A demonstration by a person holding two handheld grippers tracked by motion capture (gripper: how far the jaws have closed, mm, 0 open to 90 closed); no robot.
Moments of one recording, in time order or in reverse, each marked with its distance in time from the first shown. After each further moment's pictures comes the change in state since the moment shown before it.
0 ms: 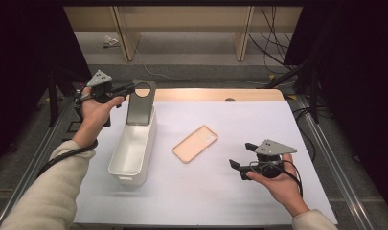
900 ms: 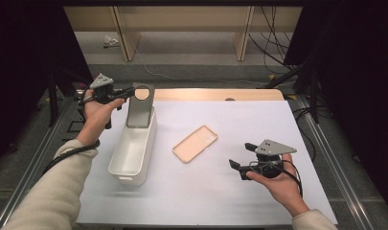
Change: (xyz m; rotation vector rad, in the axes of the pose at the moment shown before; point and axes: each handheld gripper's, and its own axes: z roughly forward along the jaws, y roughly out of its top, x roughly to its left) left arm 0.012 -0.016 0.011 0.042 0.026 -0.044; right arm 0.000 0.000 0.001 0.001 0.003 -0.001
